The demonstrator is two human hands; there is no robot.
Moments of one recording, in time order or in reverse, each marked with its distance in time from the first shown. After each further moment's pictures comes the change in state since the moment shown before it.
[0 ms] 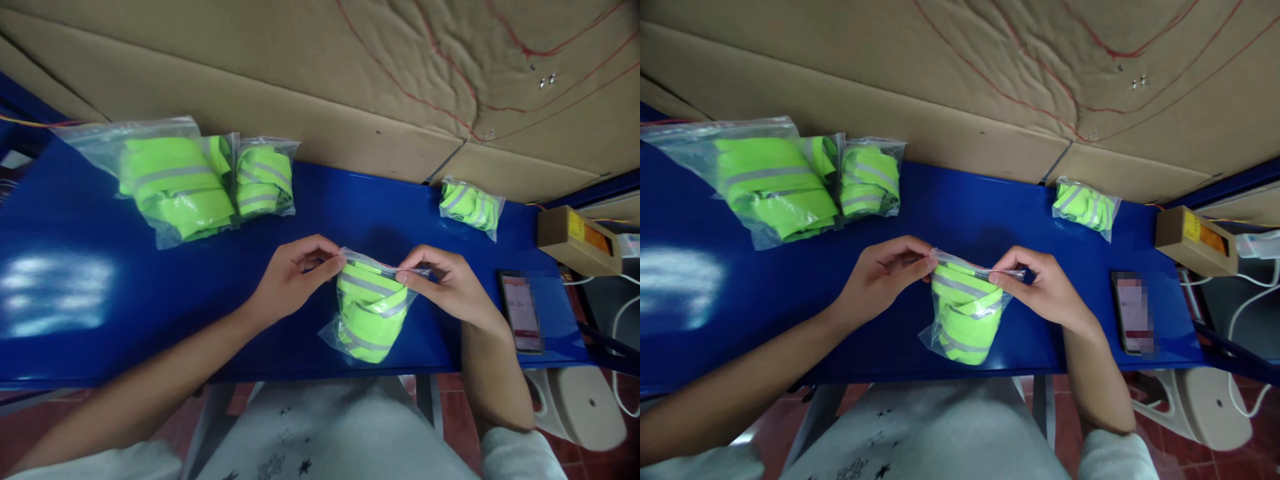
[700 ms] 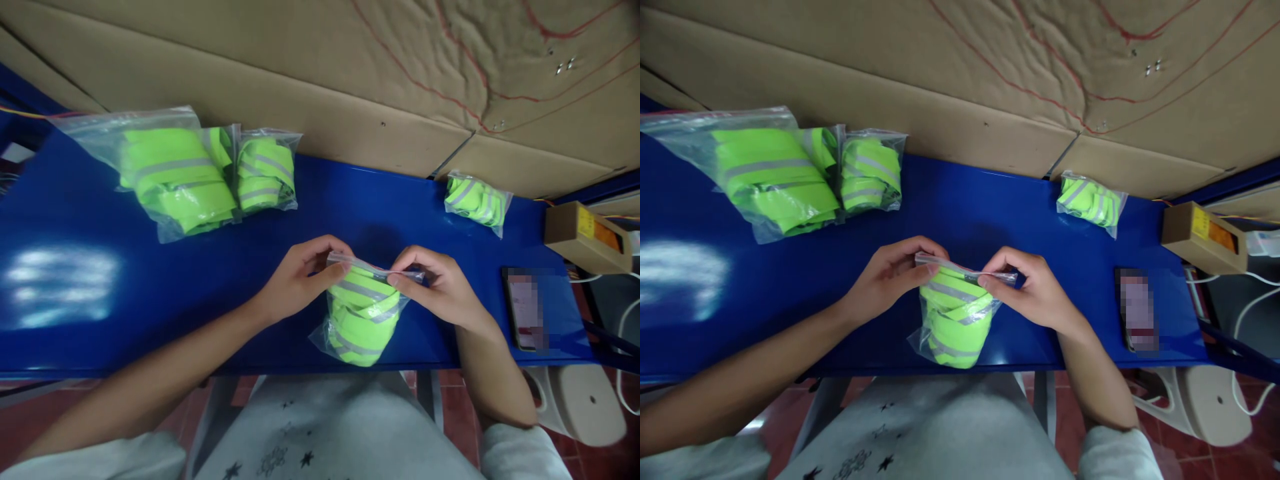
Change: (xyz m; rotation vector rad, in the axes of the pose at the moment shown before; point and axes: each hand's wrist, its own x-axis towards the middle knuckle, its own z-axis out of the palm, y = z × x) left_hand -0.003 0.000 -0.001 -0.003 -0.186 -0.013; right_hand -0.001 -0.001 0.018 0.058 -0.042 -0.091
